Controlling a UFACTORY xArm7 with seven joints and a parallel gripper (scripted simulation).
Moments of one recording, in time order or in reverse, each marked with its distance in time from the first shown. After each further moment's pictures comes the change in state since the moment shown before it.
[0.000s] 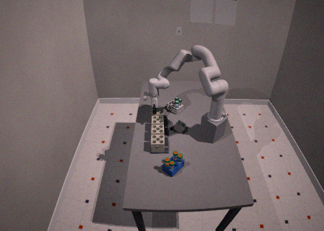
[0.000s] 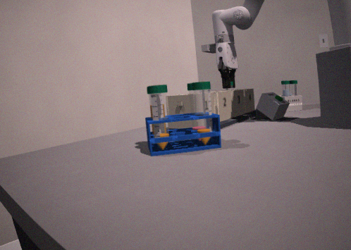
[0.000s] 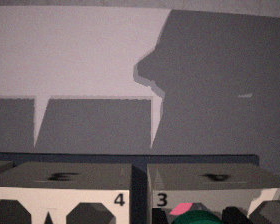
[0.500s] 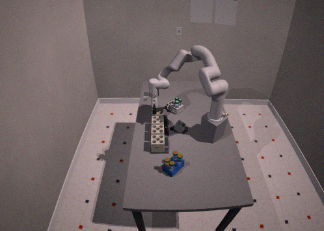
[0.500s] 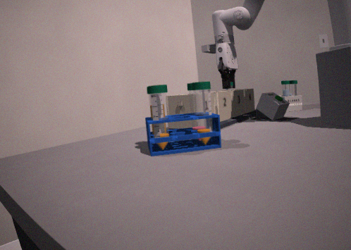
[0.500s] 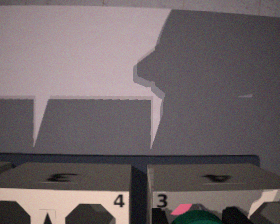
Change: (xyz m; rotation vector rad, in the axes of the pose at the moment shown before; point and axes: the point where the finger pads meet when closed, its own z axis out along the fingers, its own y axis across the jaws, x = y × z) arm 0.000 0.000 0.001 0.000 0.001 0.000
